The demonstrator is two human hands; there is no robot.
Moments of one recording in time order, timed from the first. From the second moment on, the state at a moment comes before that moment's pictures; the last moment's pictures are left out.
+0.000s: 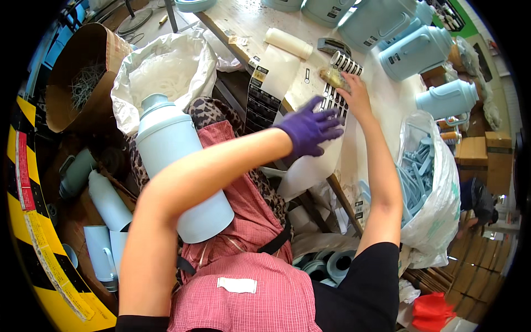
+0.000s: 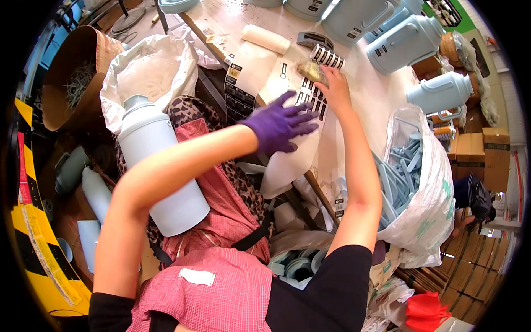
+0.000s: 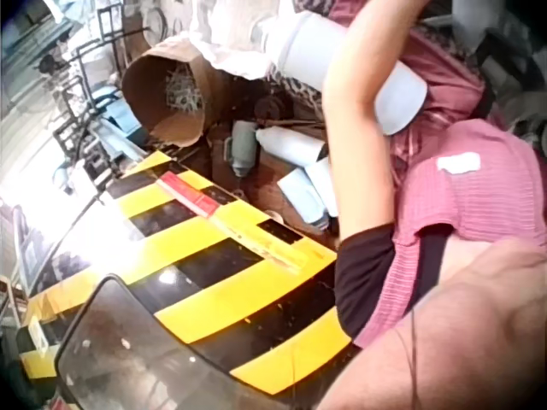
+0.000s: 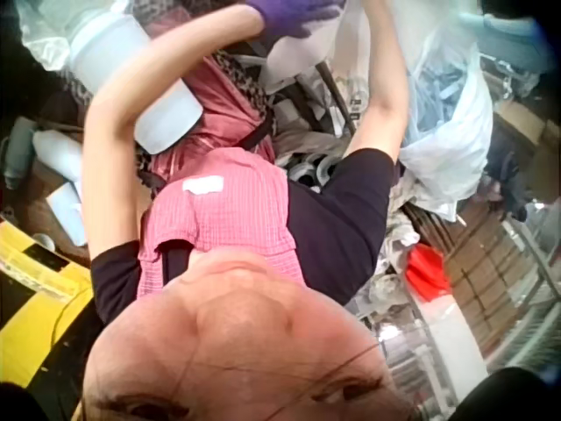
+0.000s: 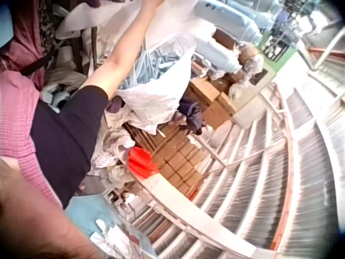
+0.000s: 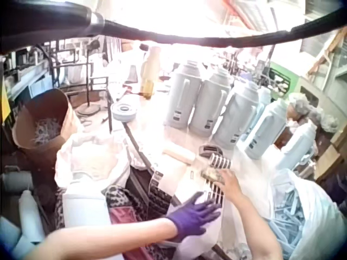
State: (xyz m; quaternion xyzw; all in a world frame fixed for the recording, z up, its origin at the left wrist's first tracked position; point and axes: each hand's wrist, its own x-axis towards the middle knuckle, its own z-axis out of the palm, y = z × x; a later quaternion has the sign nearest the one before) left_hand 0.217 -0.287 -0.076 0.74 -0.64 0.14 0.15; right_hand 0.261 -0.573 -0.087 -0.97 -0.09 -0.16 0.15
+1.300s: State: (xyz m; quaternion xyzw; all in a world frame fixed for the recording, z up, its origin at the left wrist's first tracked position) left_hand 0.226 0.069 -0.115 0.71 0.01 0.07 0.70; right_hand 0.180 -0.475 -0.087 -0.91 0.02 -0.14 0.39
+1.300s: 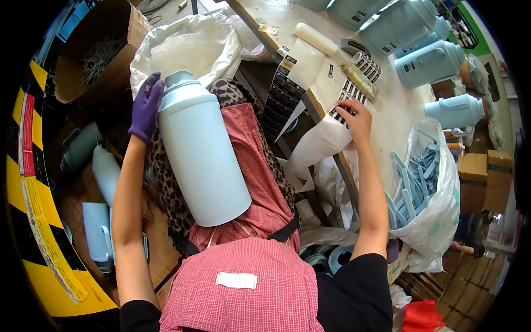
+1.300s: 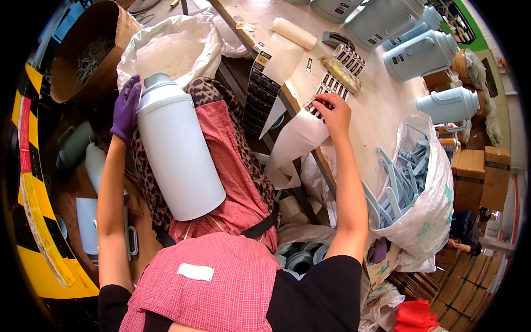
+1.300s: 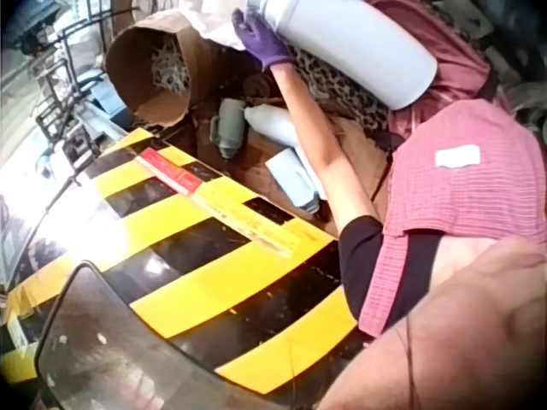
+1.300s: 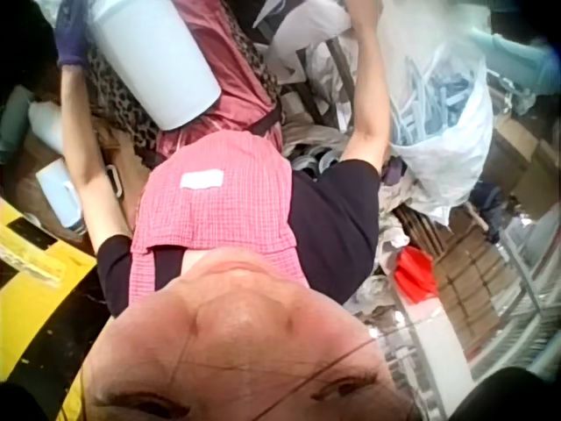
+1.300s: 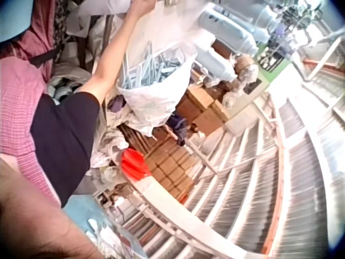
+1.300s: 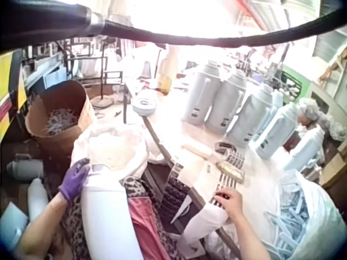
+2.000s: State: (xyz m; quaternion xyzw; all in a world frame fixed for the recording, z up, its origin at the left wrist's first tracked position) left_hand 0.069 0.007 -0.041 0.79 0.00 0.12 0.59; right_hand 0.104 -0.186 -0.033 -0.53 0.01 0.15 0.83
